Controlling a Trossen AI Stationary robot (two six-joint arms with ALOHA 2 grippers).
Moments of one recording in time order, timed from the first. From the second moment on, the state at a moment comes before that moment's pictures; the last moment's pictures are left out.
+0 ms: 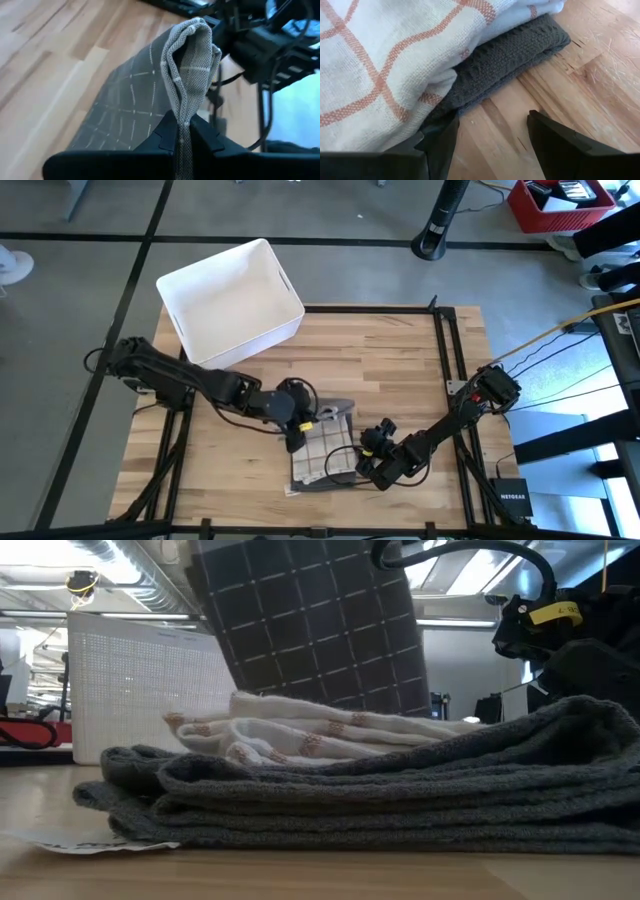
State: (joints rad) left arm -0.32 1.57 1.40 -0.53 -0.29 -0.54; right arm 0.67 1.86 0.86 -0.21 0.68 1.12
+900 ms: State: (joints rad) left arm -0.36 1.83 1.39 -0.26 -0.23 -0.65; right arm 0.67 1.86 0.86 -0.21 0.67 1.06
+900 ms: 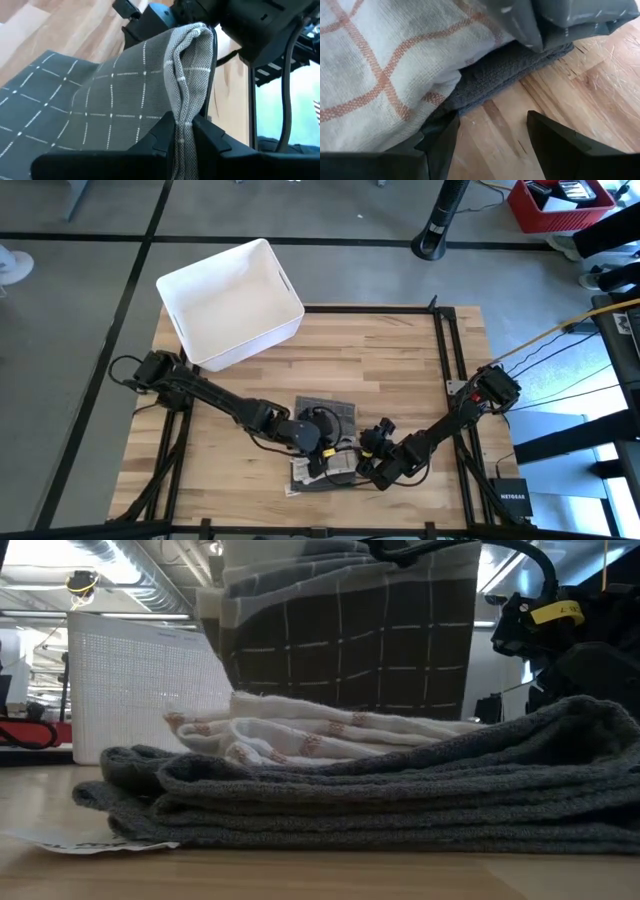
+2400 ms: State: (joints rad) left arm -0.62 1.71 1.01 -0.28 -0.32 -0.52; right arm 0.38 1.95 1.00 0.25 0.28 0.28
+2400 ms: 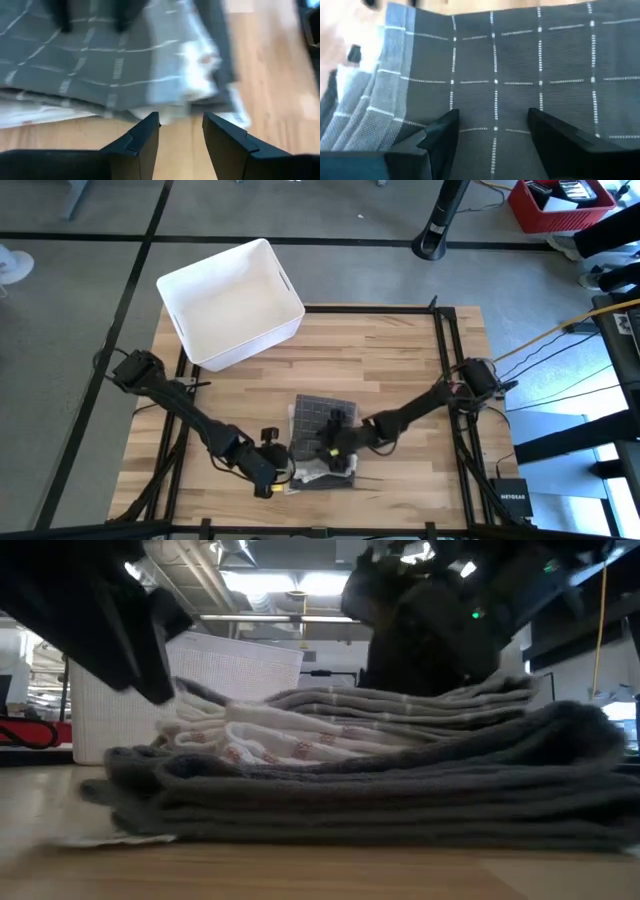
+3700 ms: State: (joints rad) left arm -0.15 1.12 0.74 -0.21 -0.17 0.04; right arm -0.06 1.01 0.57 -0.03 0.09 0.03
